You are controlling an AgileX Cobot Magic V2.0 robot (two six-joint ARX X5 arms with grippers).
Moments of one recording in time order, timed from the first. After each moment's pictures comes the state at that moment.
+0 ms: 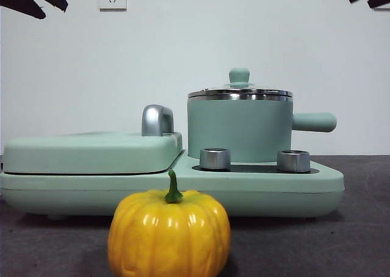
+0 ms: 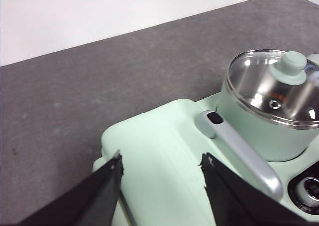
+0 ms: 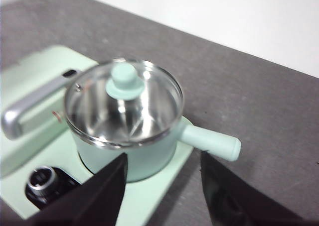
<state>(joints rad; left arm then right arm) -0.24 0.93 0.90 -0.37 0.25 0.12 0.21 0.72 0.77 -0.40 -0.32 -0.14</state>
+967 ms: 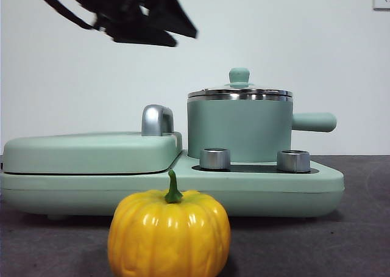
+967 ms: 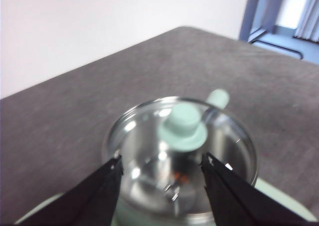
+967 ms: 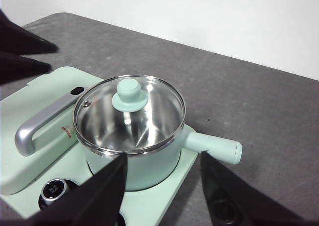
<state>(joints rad) -0.60 1.39 0.93 0.25 0.25 0.08 0.21 0.67 0.77 -0.41 -0.32 -0.07</state>
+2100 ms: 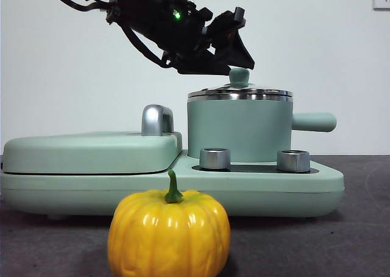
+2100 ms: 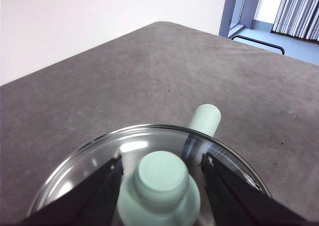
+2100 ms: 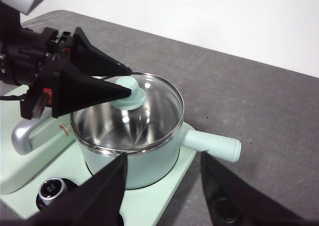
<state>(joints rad) -0.67 1.75 1.18 0.32 0.25 0.06 0.21 0.68 0.77 -0.41 -0.31 -0.07</state>
